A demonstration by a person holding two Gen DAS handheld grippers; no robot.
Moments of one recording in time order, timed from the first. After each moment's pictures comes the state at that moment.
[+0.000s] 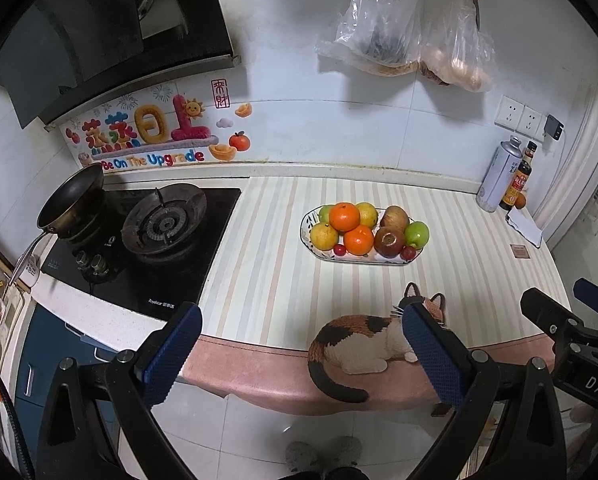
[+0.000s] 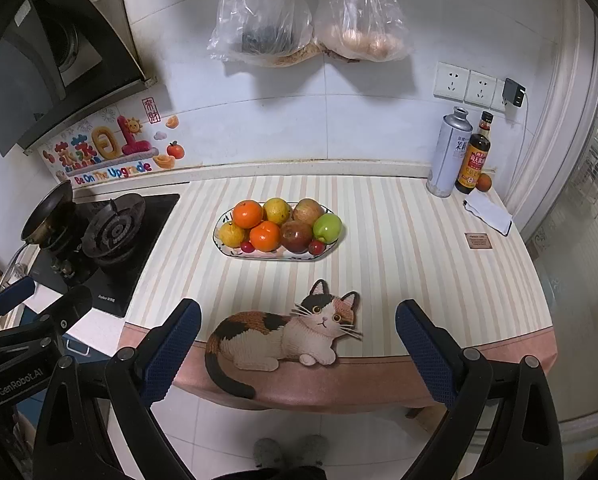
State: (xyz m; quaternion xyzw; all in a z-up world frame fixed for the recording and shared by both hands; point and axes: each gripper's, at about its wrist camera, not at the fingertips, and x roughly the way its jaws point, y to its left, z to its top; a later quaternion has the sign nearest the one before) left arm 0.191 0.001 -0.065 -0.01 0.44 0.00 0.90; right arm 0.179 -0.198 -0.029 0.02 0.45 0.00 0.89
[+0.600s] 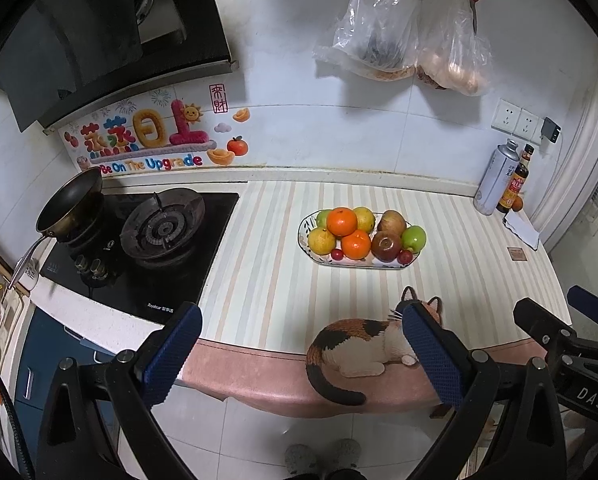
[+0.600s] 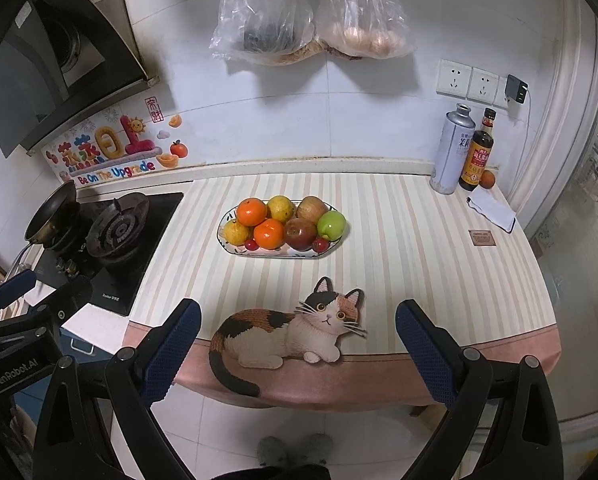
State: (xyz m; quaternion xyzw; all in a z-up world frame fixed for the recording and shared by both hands) left arm 0.194 0.003 -0.057 -0.01 0.44 -0.01 0.90; right arm 0.169 -0.193 -0.026 0.03 0.46 0.00 0.89
